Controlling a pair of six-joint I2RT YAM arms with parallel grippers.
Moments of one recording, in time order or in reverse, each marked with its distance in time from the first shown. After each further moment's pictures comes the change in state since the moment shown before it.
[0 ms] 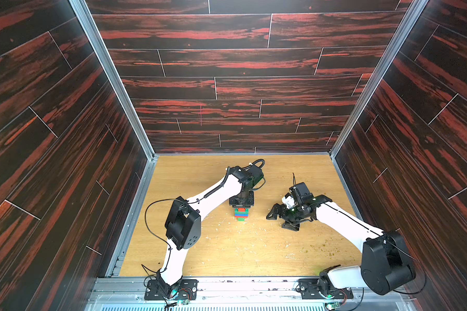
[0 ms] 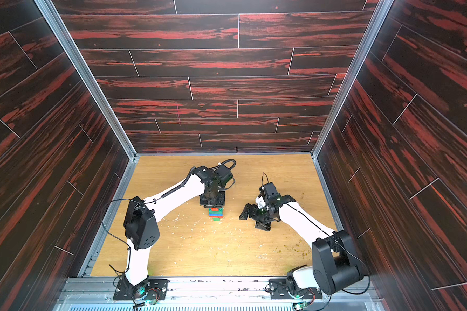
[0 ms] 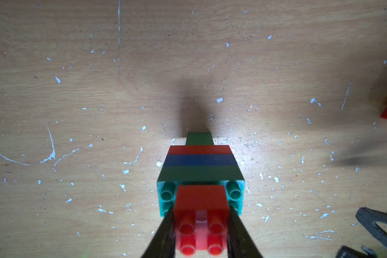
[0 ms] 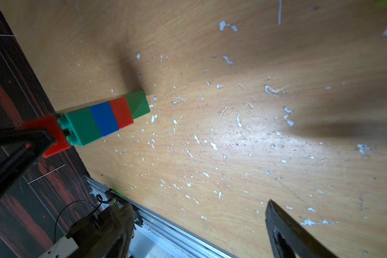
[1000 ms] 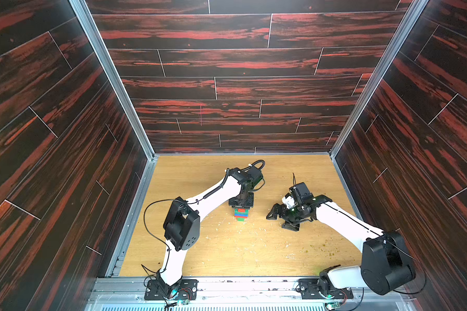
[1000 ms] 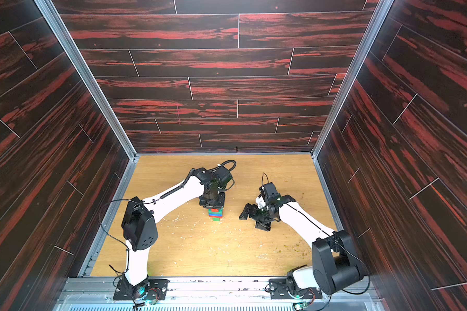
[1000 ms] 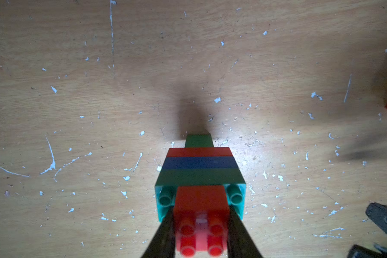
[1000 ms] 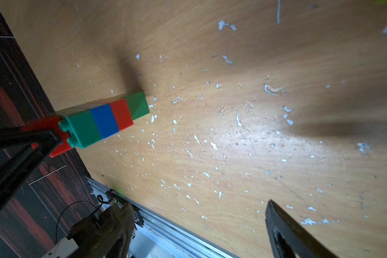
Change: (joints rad) left arm -0.002 -0.016 -0.058 0.053 0.000 0.054; right arm 0.000 0.000 0.000 -0.001 0.000 0.007
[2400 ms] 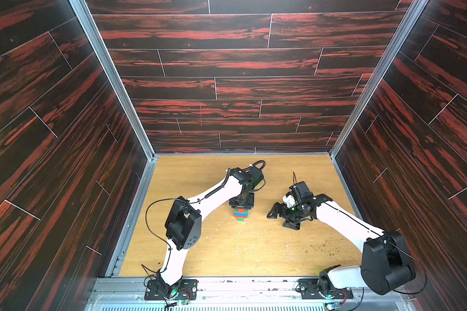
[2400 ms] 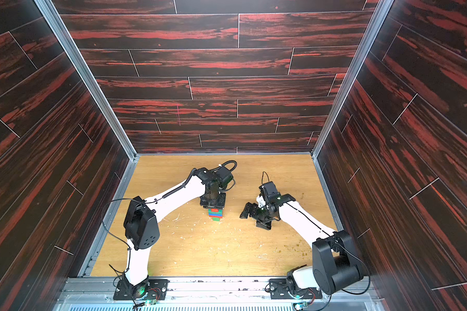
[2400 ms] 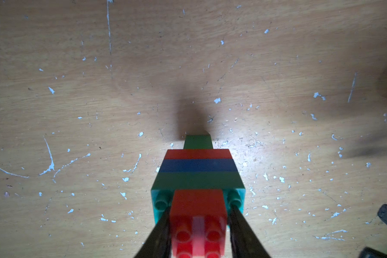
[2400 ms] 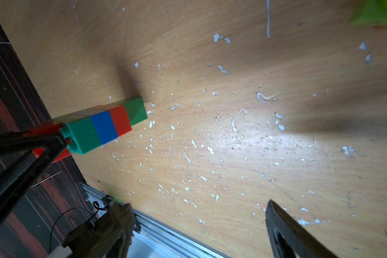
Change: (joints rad) left arm -0.005 0.016 0.028 -0.016 -0.002 -0.002; right arm 0.000 0.001 0.017 -0.011 0.035 -0.001
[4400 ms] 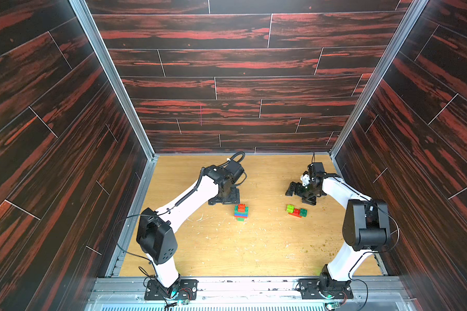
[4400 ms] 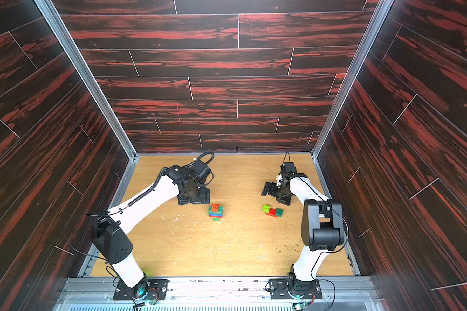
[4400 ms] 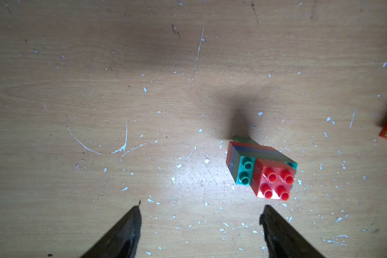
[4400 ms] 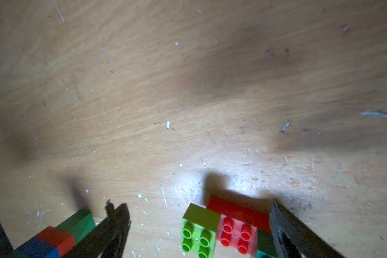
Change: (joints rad) left arm 0.111 -0.296 -0.196 0.019 -0.081 -0.010; right arm -0.337 0.376 0.336 0.004 0.149 -0.346
